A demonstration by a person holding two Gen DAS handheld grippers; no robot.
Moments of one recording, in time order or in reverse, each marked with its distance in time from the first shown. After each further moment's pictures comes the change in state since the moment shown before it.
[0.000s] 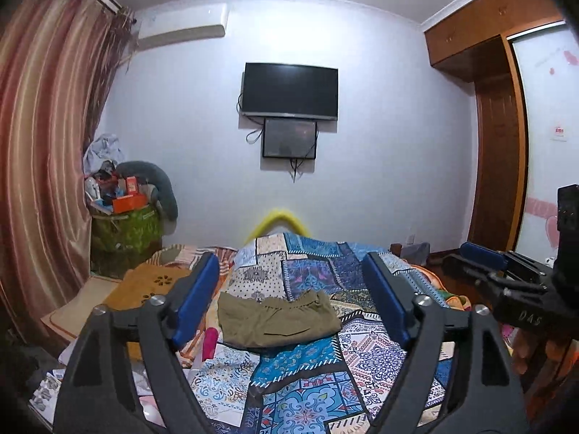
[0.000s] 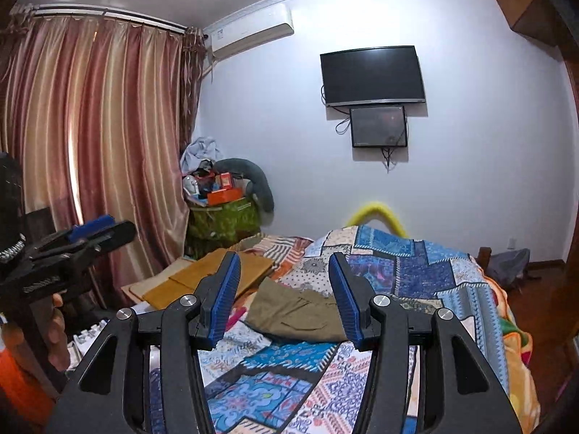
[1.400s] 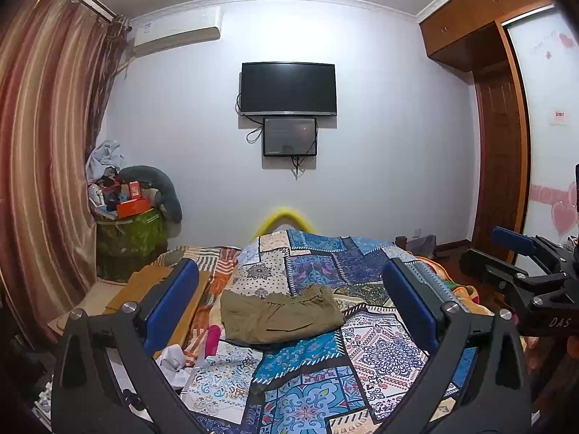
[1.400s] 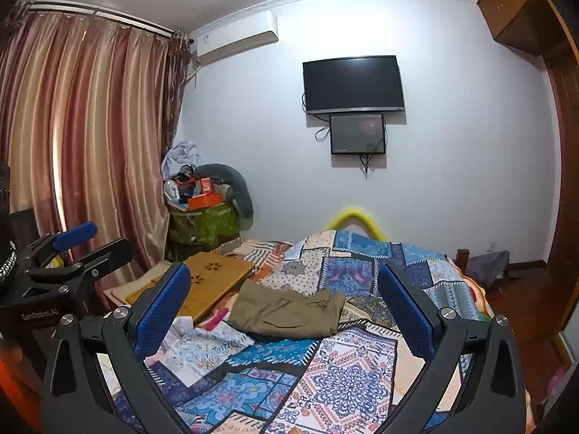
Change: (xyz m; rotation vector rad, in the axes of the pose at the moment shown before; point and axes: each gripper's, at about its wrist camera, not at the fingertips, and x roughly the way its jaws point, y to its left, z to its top) left arm 0.001 -0.020 -0.020 0.045 0.007 0.024; right arm -0.026 0.004 -0.011 -0.004 -0.032 -0.089
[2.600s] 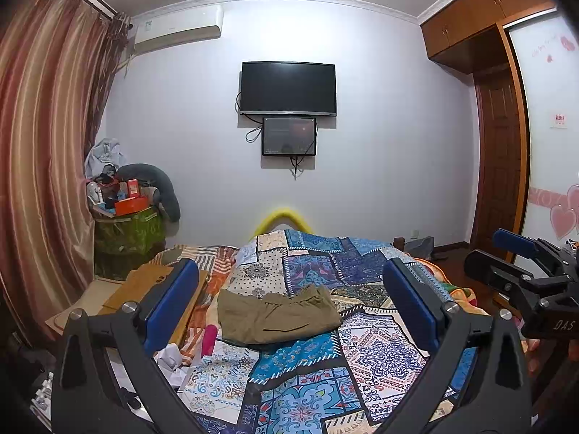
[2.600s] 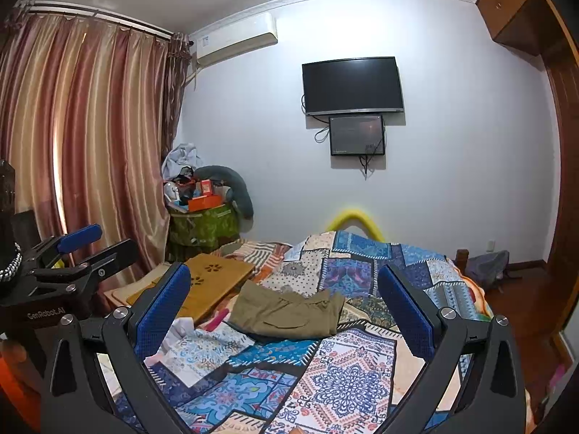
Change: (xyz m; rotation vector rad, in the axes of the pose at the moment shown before) left arm -0.001 0.004 0.004 -0.016 0.003 -0.007; right arm -0.004 0.000 0.003 0.005 -0.003 -0.001
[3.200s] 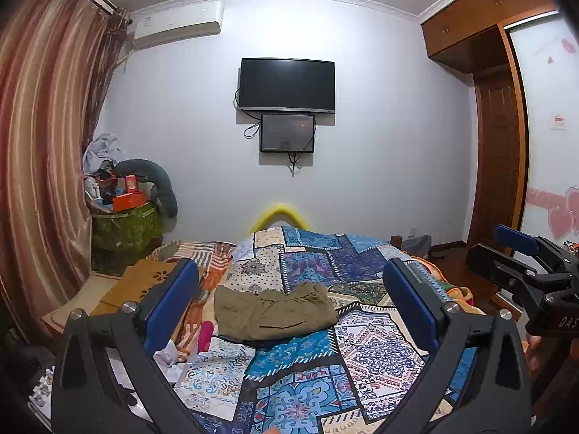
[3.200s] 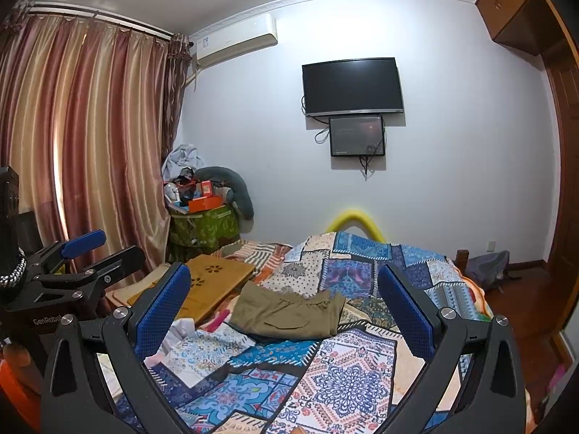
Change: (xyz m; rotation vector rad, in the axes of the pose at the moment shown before) left arm 0.003 0.002 0.000 -0.010 0.014 -0.016; right arm -0.003 0.003 0.001 0.000 -0.004 0.000
